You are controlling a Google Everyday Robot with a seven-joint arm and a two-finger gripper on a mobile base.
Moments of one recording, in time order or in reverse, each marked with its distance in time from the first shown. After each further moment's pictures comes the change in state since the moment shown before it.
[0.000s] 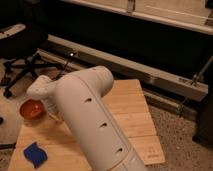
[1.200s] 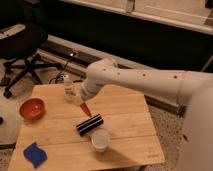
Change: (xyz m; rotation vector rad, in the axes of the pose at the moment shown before) arm 0.186 -0.055 -0.160 -0.248 -0.680 0.273
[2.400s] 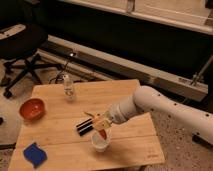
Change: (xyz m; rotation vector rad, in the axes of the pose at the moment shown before) arm 0.119 0.044 -0.040 -0.290 -0.190 -0.188
